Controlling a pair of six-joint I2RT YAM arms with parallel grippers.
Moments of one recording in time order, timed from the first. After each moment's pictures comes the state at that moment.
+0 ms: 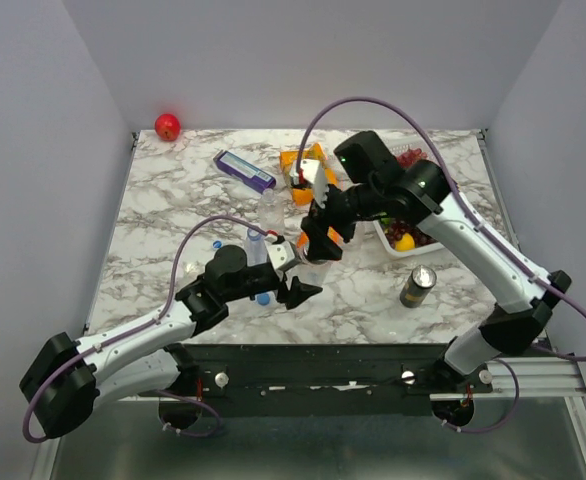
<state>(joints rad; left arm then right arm) -0.84 0.98 0.48 0.37 0.39 0.00 0.83 1.59 1.88 -1.14 -0.41 -0.27</state>
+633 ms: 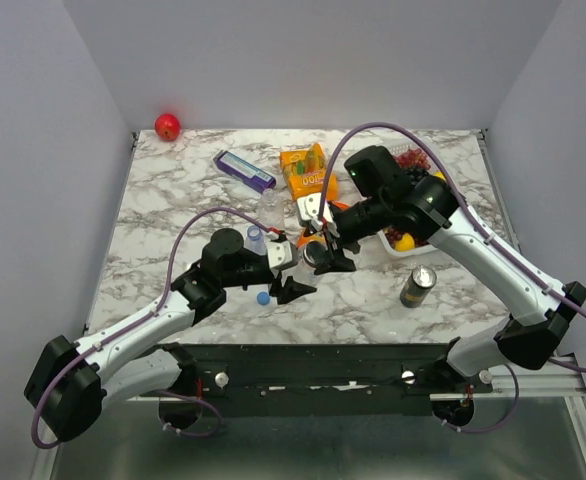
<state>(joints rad) -0.72 1.00 0.57 0.24 0.67 0.18 0.82 1.46 1.67 -1.03 -0.70 -0.81</state>
